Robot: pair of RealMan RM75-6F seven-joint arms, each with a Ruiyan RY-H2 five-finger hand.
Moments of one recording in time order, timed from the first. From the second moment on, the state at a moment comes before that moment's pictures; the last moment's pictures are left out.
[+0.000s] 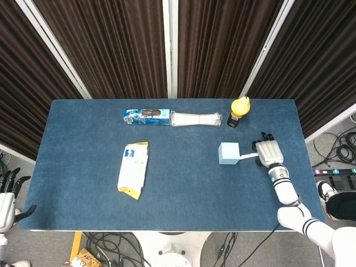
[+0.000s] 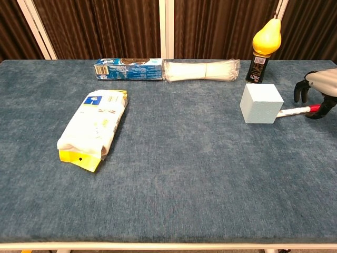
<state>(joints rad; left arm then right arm) 0.02 -1.17 -0.03 -1.57 1.45 1.55 0.08 0.64 -1.65 0.18 -0.85 -1.16 0.75 -0.24</state>
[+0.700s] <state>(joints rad) 0.03 -1.18 -0.03 -1.55 1.45 1.54 0.06 0.66 -1.70 0.17 -0.77 -1.18 0.73 -0.21</state>
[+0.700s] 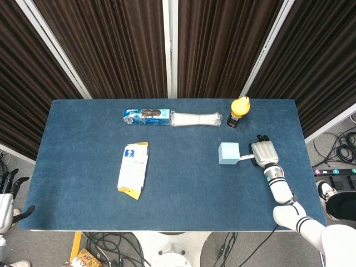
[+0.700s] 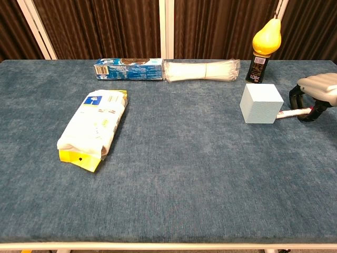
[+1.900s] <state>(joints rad) 0.03 -1.17 -0.03 -1.57 1.45 1.55 0.08 0.75 -1.71 0.21 -0.91 -1.18 0.74 -0.21</state>
